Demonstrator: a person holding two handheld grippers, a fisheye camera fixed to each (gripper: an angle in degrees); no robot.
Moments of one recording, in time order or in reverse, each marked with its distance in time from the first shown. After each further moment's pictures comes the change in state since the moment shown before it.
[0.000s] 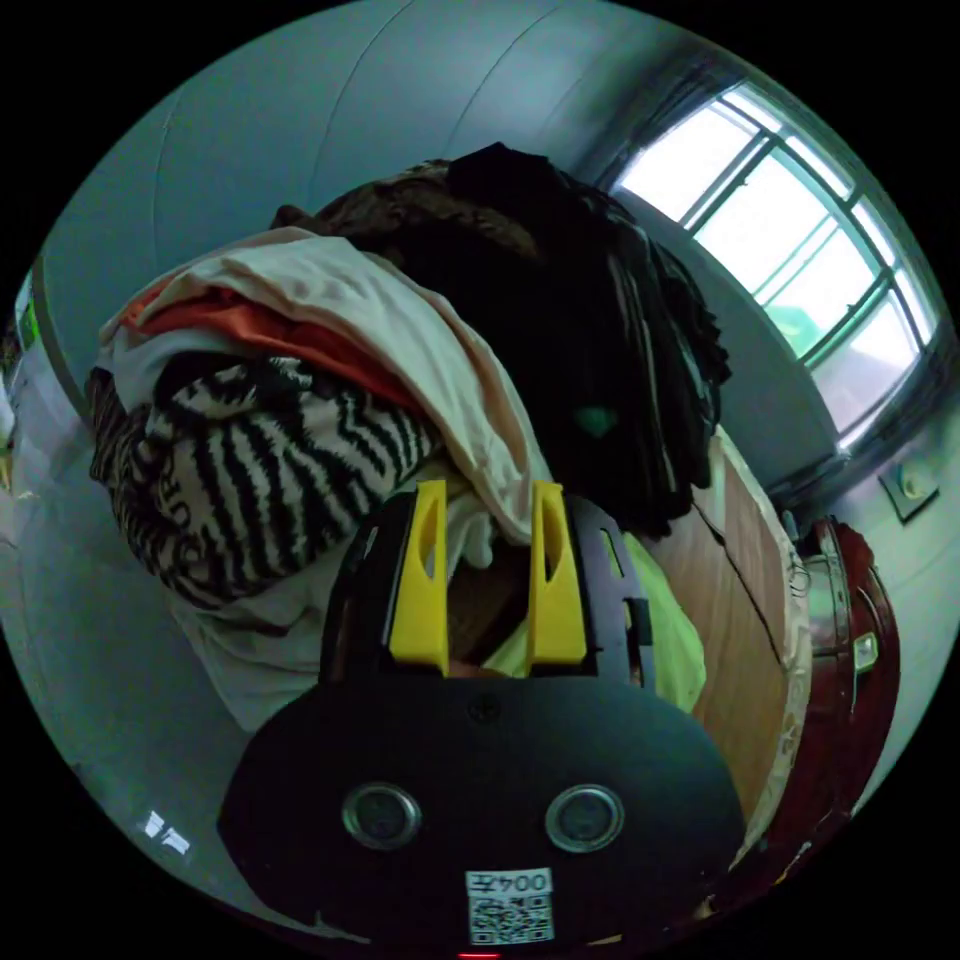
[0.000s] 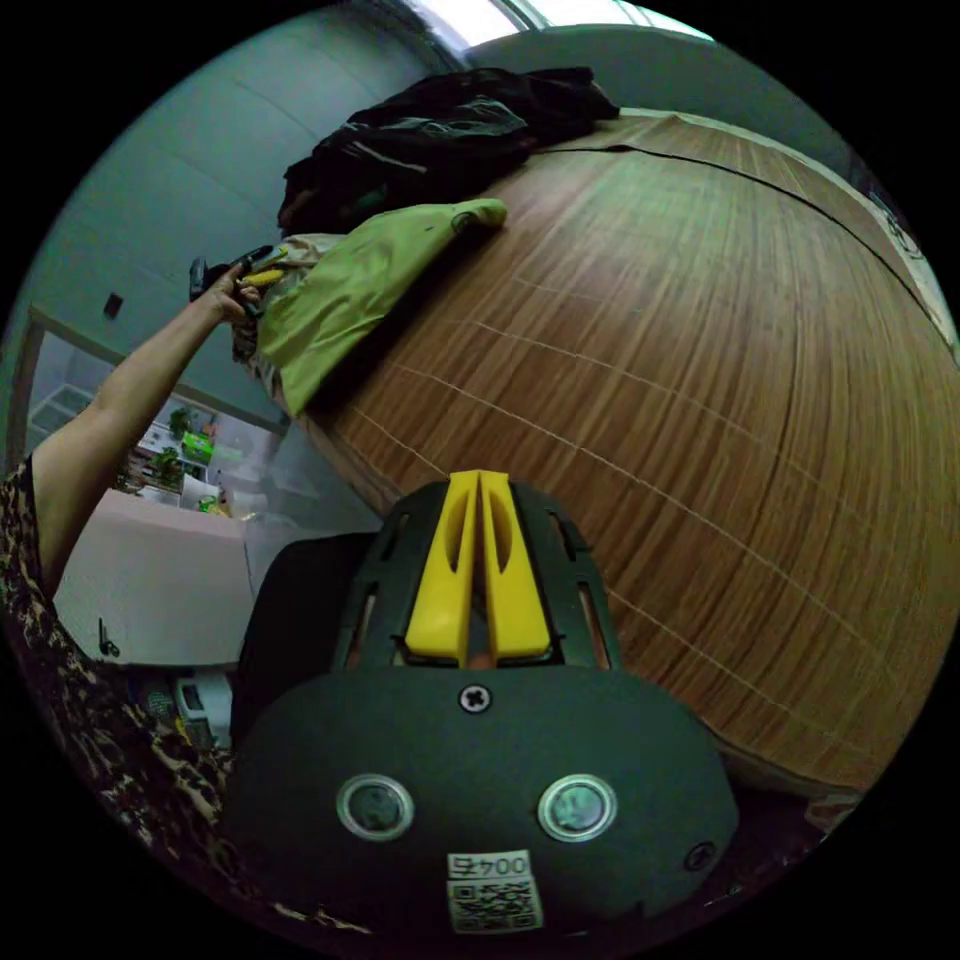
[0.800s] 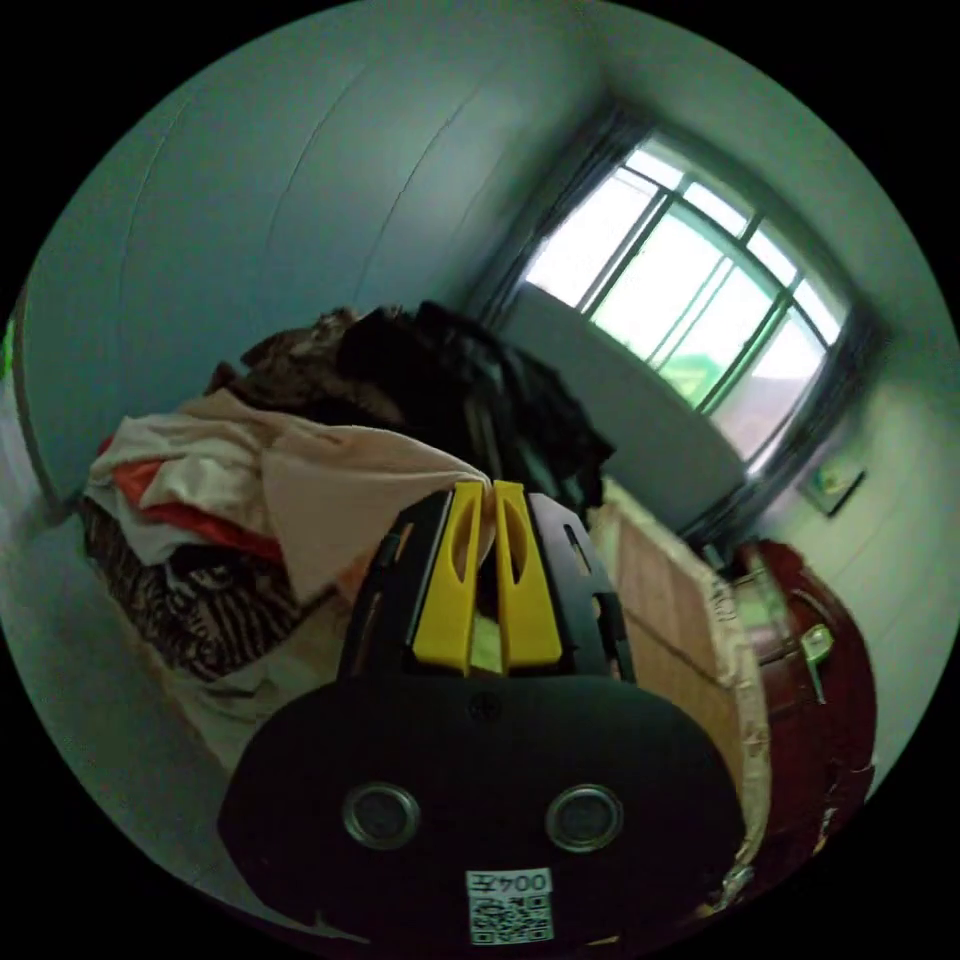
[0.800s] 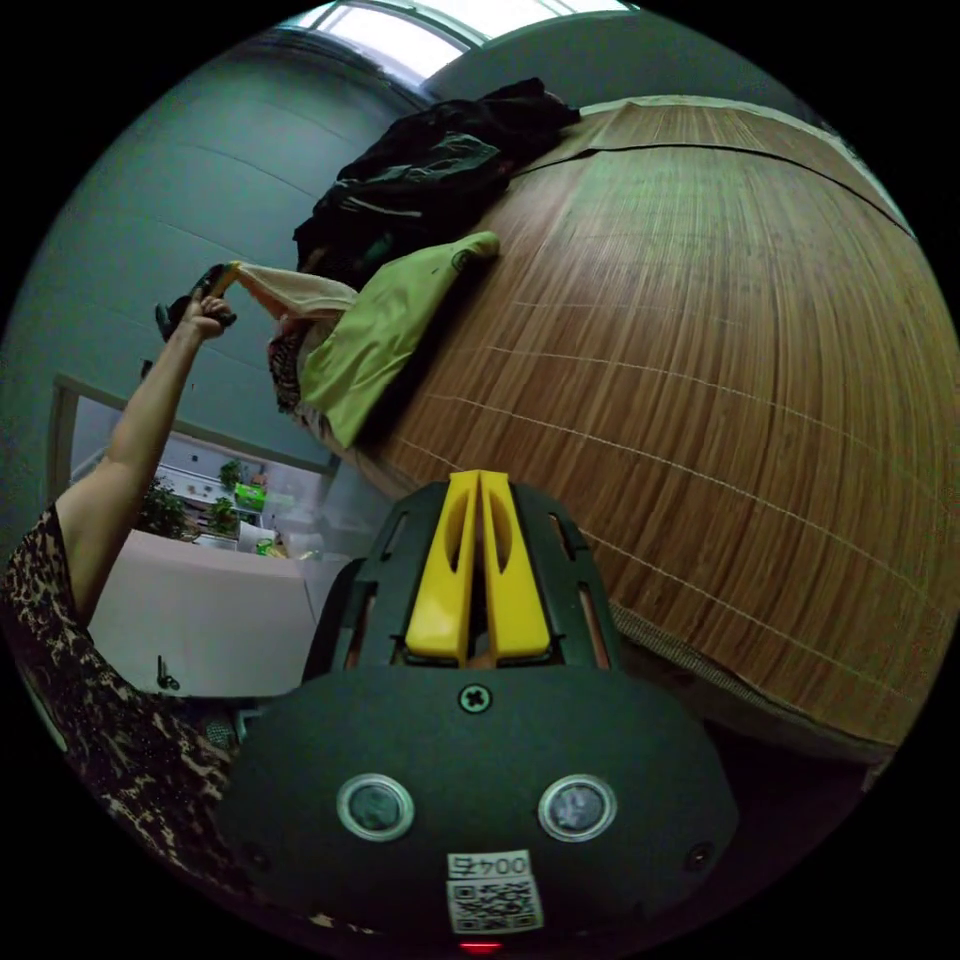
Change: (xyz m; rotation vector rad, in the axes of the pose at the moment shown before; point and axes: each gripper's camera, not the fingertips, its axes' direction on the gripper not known) left arm 0.097 -0.073 -0.237 0.352 0.309 0.136; right arm 0.152 0.218 -0.005 0.077 -0.163 0.104
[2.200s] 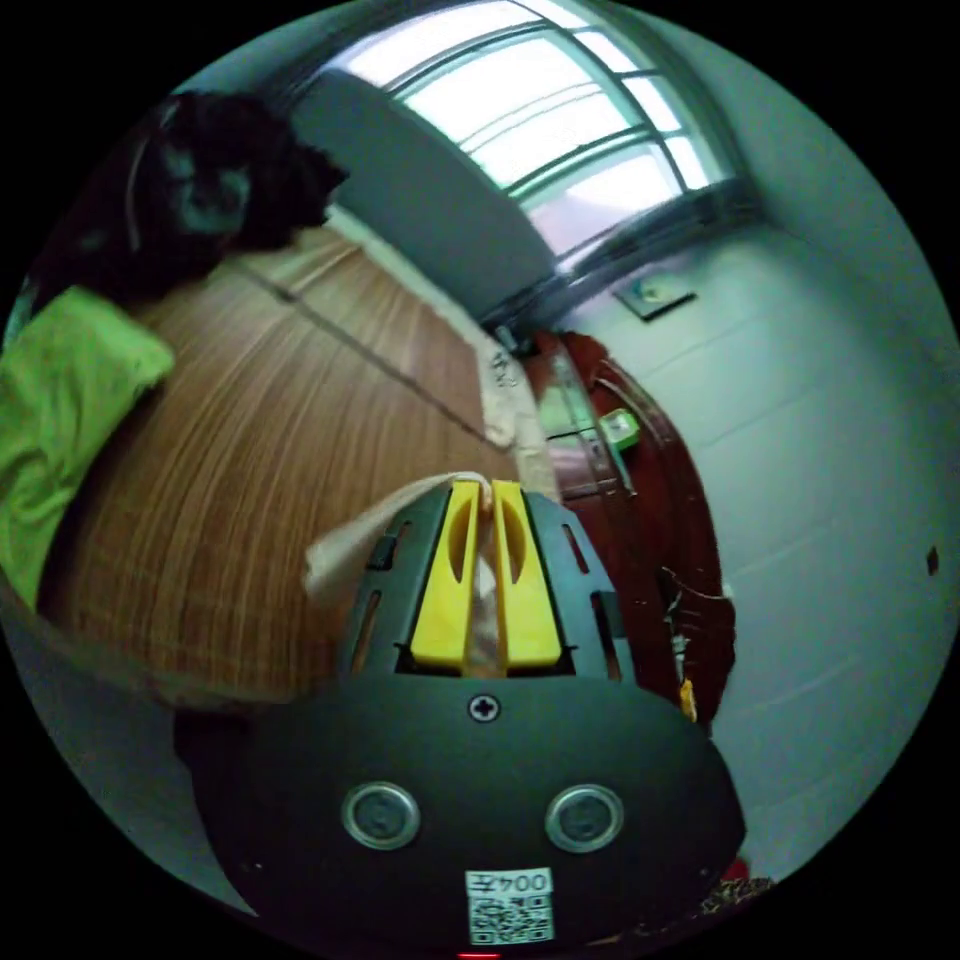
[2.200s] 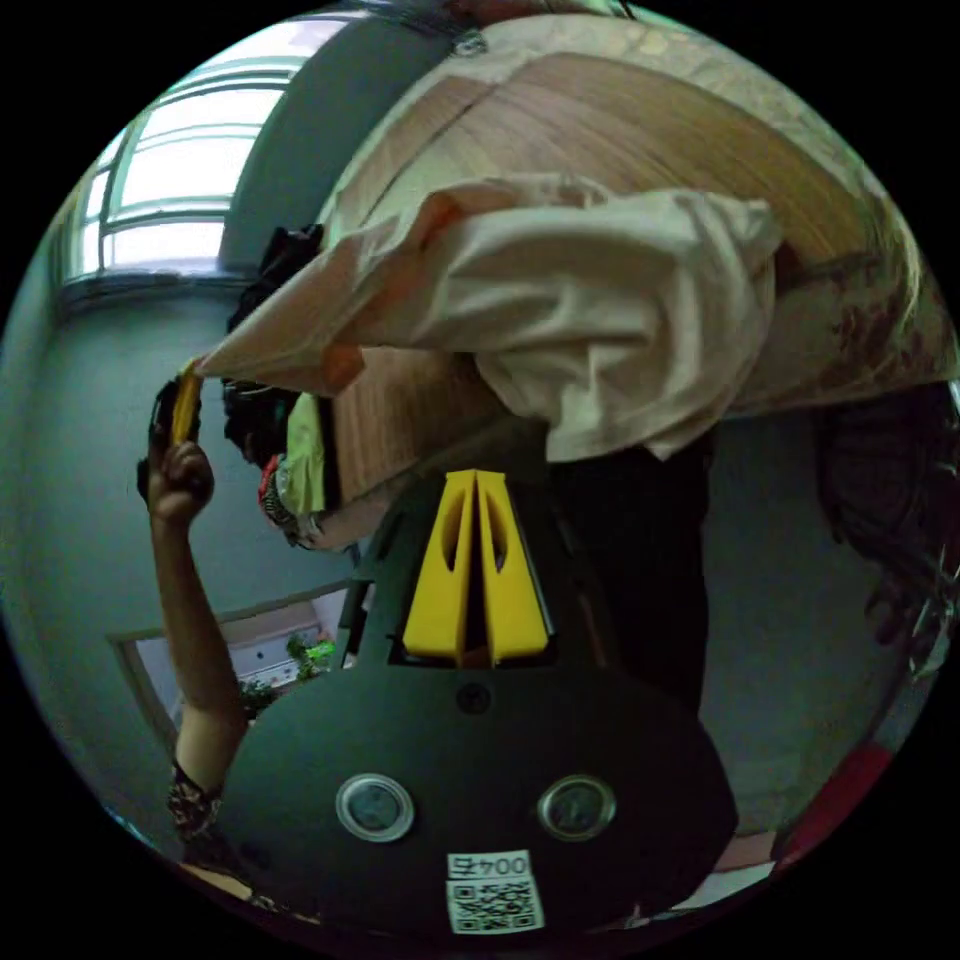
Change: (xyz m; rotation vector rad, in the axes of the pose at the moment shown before) left arm 0.659 0.472 -0.018 -0.711 0.444 -0.016; right arm 0.226 0.273 -0.235 0.118 -0.007 0.686
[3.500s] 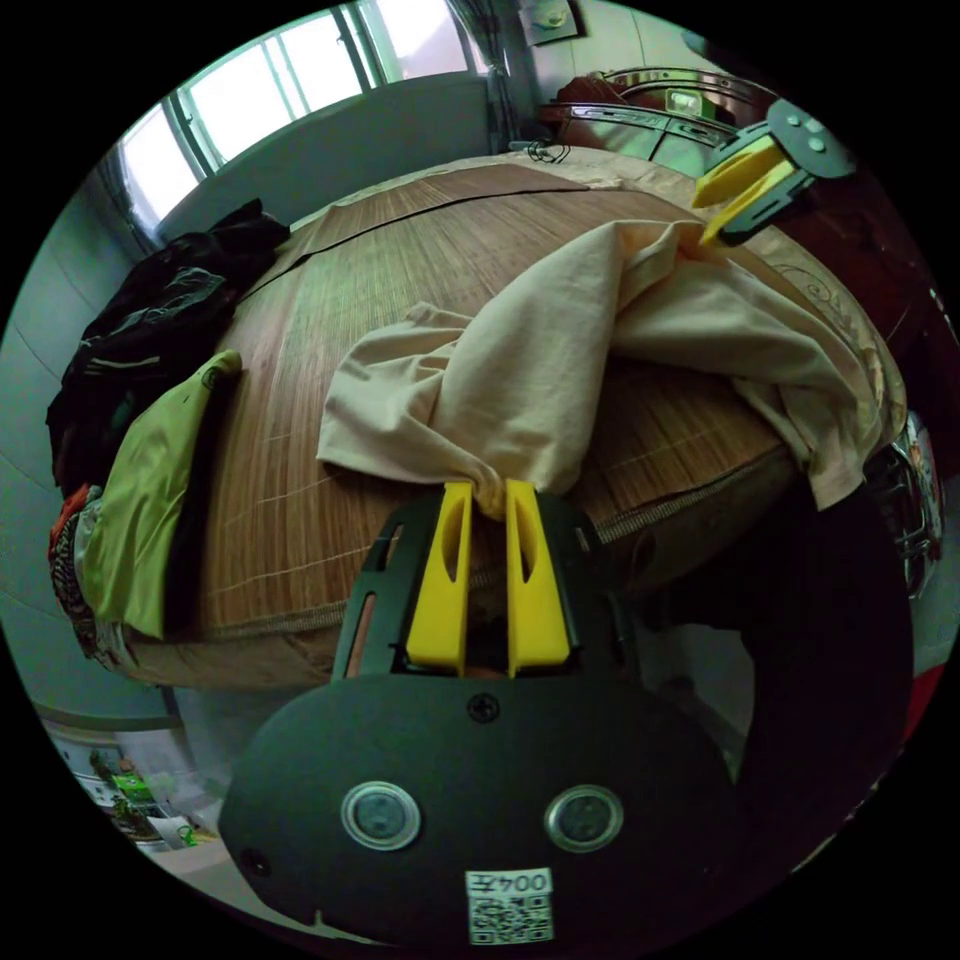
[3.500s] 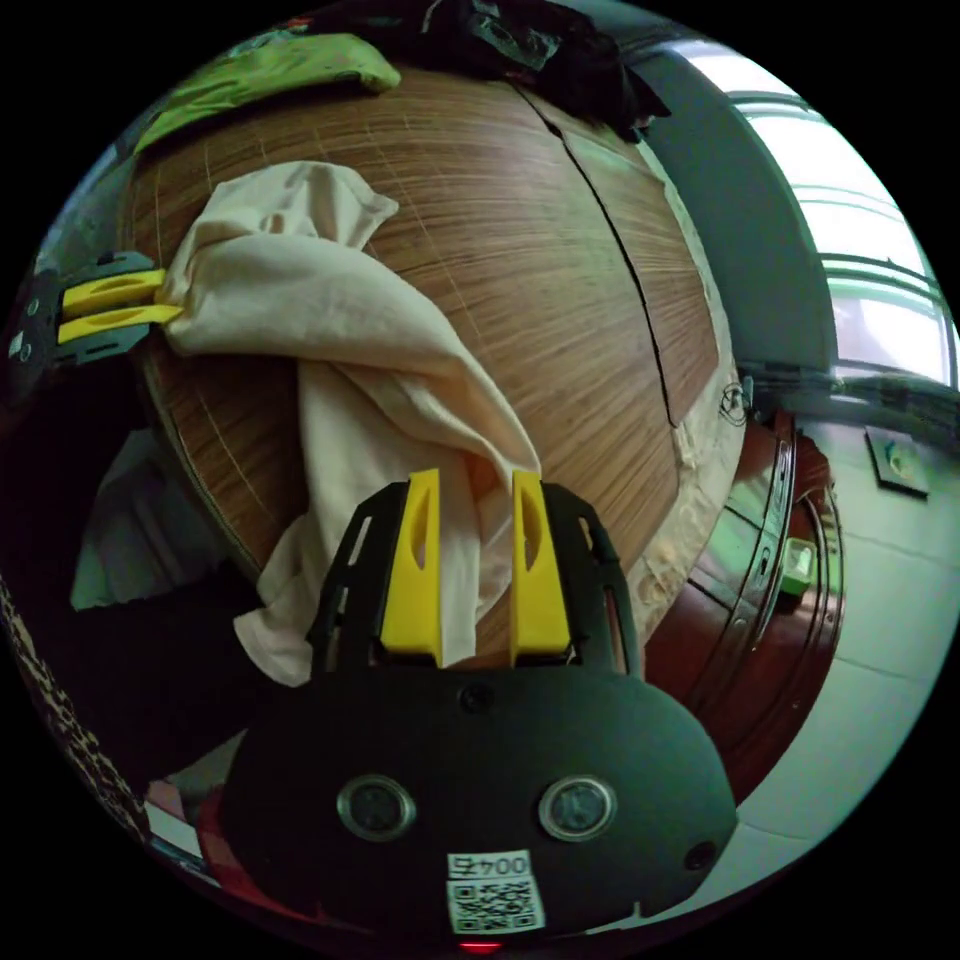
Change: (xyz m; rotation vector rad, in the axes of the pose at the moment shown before) left arm 0.157 0.355 0.193 -0.230 -0.735 0.654; right arm -0.333 -0.206 0.118 -0.154 1.281 -1.292
